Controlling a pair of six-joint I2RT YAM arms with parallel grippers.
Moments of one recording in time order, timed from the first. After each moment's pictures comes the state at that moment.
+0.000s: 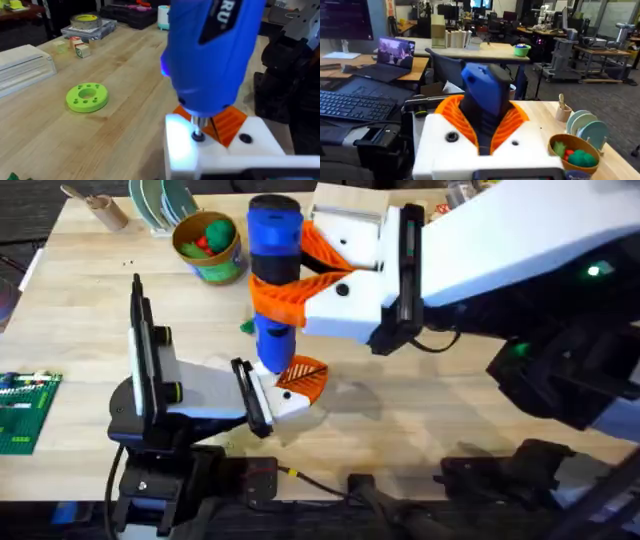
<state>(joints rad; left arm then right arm) -0.07 0.01 0.01 -0.10 1.12 0.03 0.80 1.10 0.67 0.69 -0.63 0.04</state>
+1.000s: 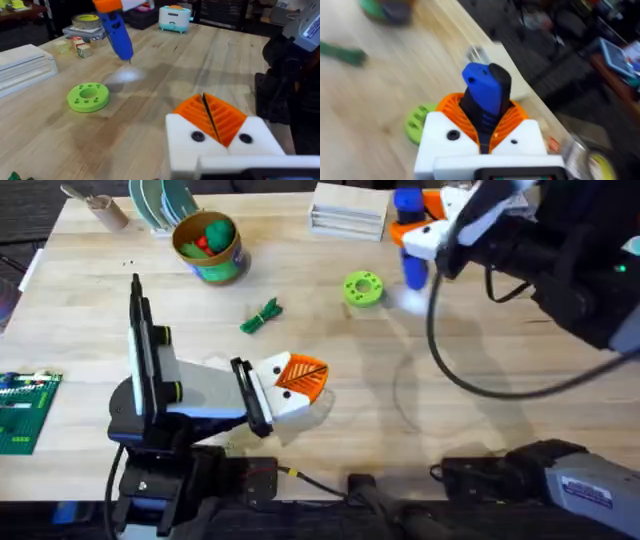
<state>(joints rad) -0.07 0.01 0.01 -0.10 1.11 0.02 0.24 1.21 0.75 0.13 -0.39 -0.62</state>
